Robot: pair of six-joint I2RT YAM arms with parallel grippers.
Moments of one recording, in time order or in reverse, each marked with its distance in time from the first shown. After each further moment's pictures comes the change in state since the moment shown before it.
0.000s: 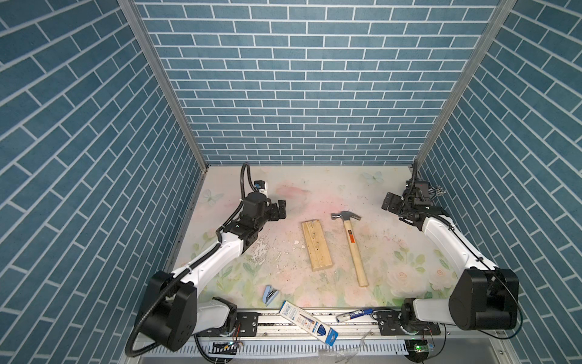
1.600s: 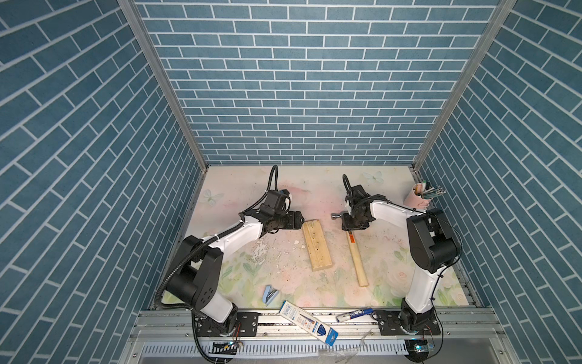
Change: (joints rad) left arm -0.072 0.245 0.143 -0.212 0.294 -0.070; right arm 0.341 0.526 0.226 -0.173 -0.153 -0.151
